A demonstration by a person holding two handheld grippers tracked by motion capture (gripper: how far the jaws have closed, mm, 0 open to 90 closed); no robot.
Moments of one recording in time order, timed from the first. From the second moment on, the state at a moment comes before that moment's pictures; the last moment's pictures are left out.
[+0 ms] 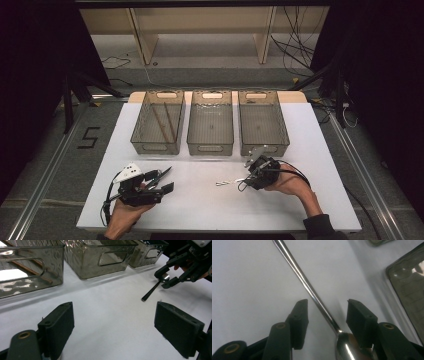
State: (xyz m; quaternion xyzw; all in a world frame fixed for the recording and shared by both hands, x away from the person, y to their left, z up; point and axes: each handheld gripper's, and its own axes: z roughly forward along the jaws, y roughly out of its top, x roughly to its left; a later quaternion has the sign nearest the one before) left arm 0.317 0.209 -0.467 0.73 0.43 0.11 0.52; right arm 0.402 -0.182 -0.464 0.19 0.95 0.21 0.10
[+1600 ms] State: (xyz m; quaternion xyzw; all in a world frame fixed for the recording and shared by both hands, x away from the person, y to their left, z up) left arm 0.317 0.206 -0.467 0.74 0.43 0.11 0.51; right arm 0.392 -0.171 -0.454 0.10 0.98 0.15 0.07
